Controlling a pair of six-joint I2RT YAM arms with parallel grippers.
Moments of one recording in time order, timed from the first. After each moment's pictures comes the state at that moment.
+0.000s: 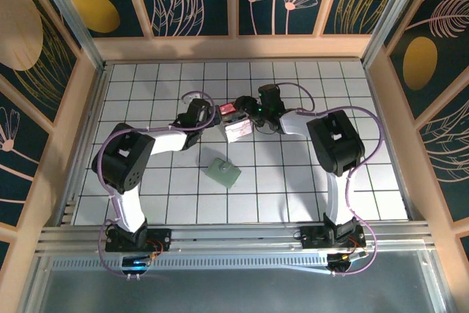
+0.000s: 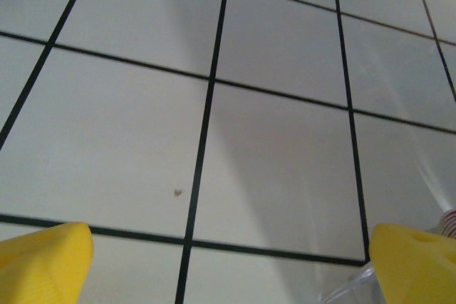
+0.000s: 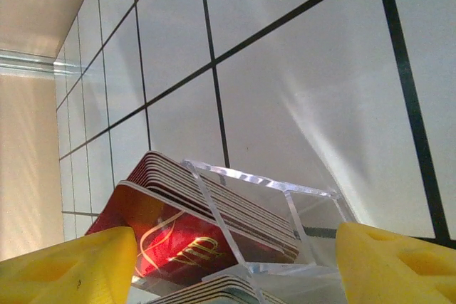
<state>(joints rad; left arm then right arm) -0.52 1.88 0.98 0.24 -0.35 -0.59 0.49 2.02 1.18 0.20 -0.29 0.97</state>
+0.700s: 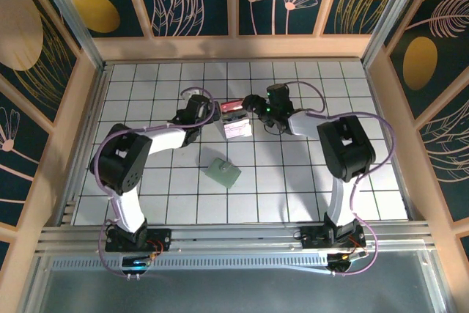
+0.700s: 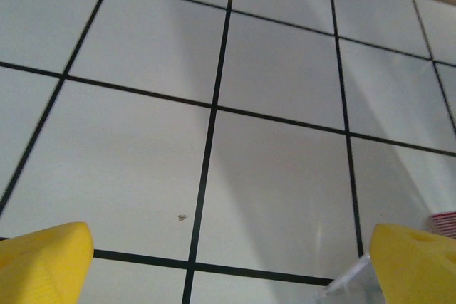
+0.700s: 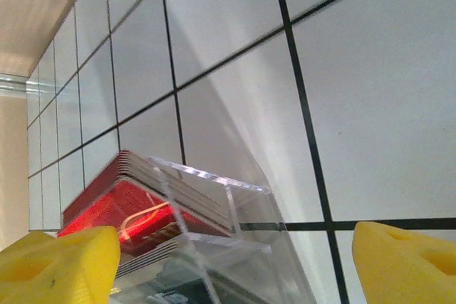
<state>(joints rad) -0.51 1.82 1.00 0.19 -0.36 -0.57 0.45 1.89 1.11 0.12 -0.20 0.88</state>
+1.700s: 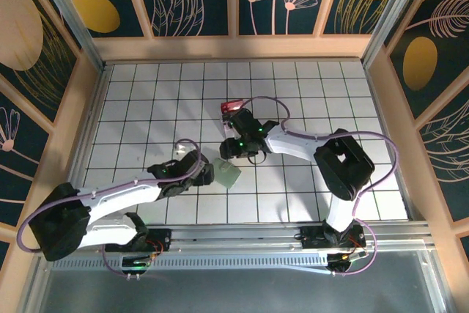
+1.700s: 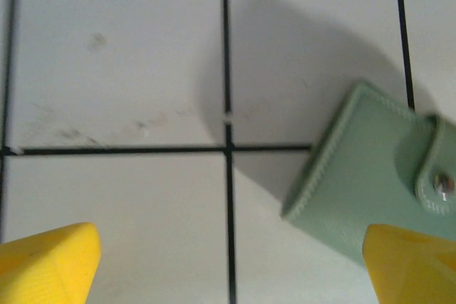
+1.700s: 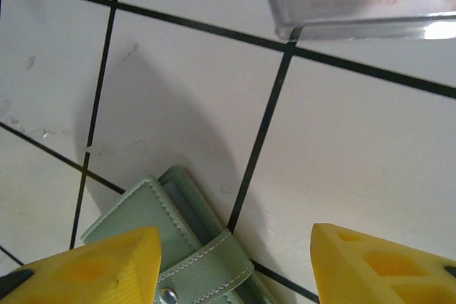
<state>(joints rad) -0.90 1.24 0.55 -0.39 -0.32 -0.85 0.81 1.80 1.14 -0.40 -0.20 0.55</state>
